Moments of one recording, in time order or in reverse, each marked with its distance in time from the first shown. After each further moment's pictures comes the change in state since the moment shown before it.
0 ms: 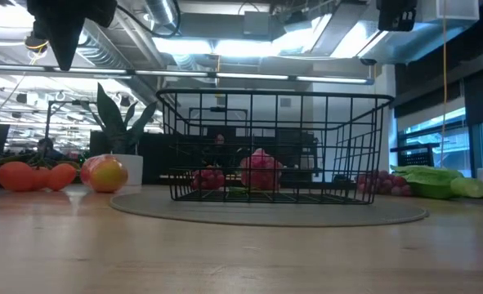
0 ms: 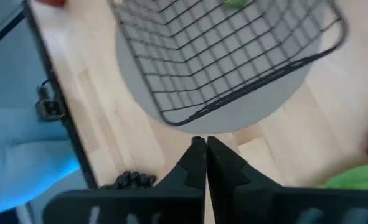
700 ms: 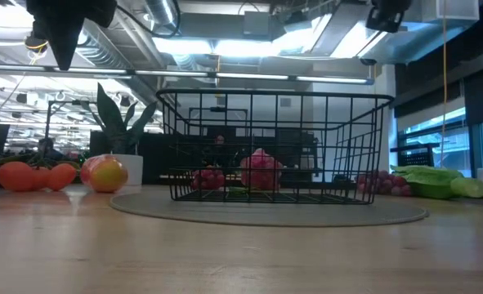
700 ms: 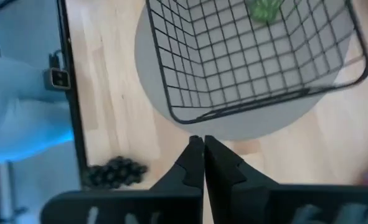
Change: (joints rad) left arm 0.000 0.000 0.000 0.000 0.011 0.001; right arm -0.029 0.000 0.000 0.012 -0.114 -0.211
